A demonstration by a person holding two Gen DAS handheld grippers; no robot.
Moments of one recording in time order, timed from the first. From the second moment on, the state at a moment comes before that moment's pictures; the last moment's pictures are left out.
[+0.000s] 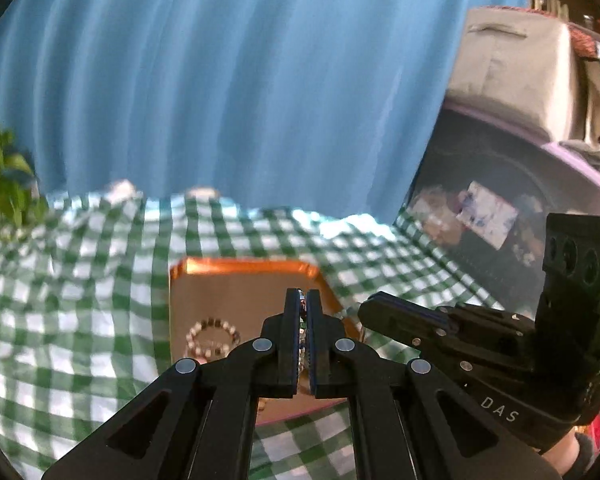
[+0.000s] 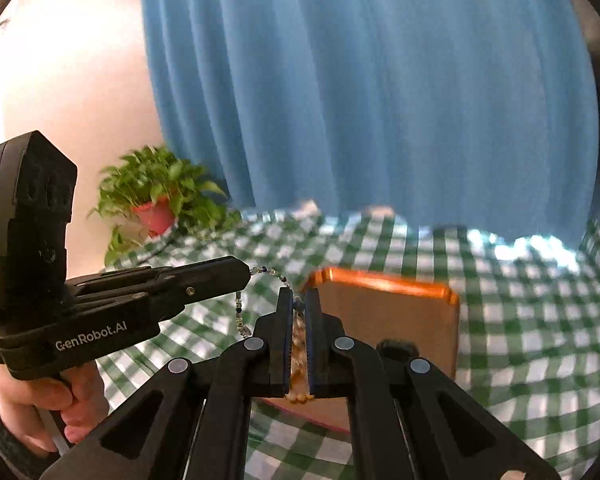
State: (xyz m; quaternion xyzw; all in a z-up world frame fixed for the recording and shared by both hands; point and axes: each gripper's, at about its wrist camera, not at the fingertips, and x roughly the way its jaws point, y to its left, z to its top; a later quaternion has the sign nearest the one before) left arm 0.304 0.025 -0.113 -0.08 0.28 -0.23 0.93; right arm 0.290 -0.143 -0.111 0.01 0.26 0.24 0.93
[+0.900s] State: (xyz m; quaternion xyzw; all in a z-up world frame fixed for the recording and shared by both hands) left arm 0.361 0.007 -0.235 -0.02 0.41 -0.13 0.90; right arm 0.348 -0.161 -0.238 -0.01 0.43 0.14 0.89
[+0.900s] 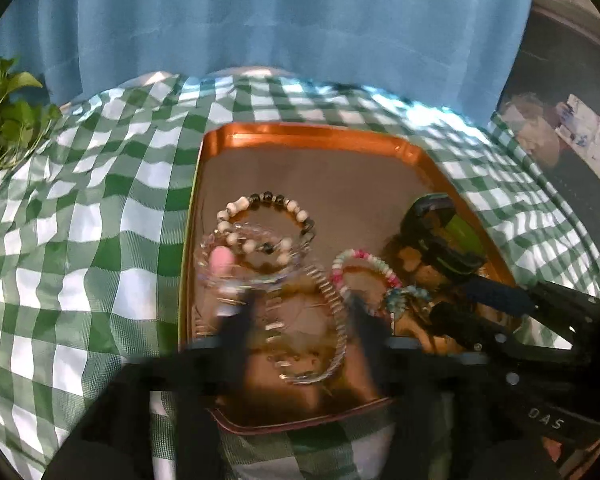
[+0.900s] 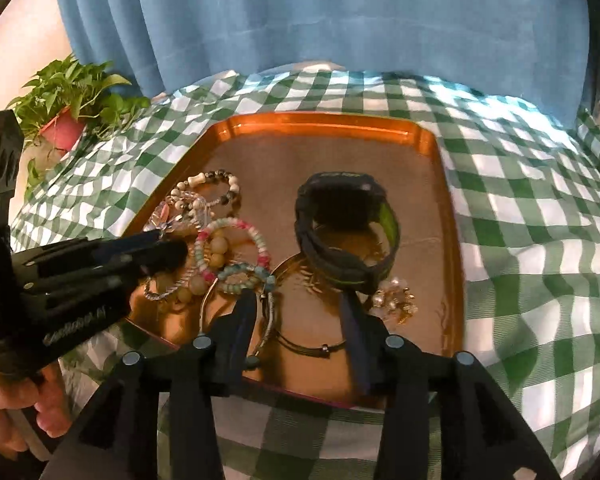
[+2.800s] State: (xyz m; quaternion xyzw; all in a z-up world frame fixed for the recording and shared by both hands) left arm -0.013 -0.017 -0.009 0.01 0.36 -0.03 0.93; right arm 0.008 -0.156 -0.037 0.02 0.35 0.05 0.94
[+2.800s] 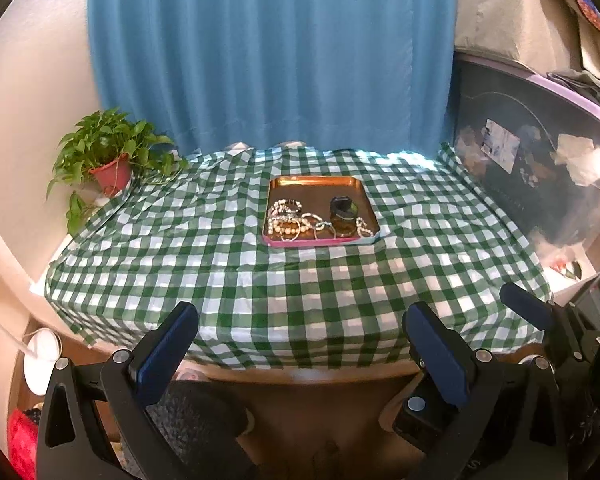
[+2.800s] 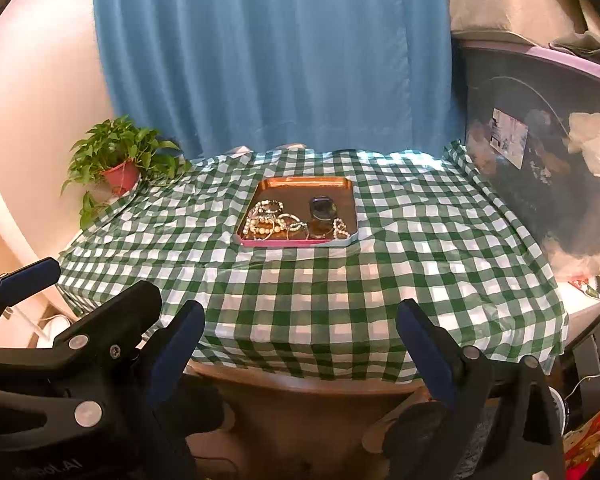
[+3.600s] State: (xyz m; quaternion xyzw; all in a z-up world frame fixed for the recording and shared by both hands) left arm -0.009 -0.016 -0.015 0.01 0.37 -0.02 0.93; right arm 0.013 -0.154 -0.045 0.02 0.36 0.05 0.93
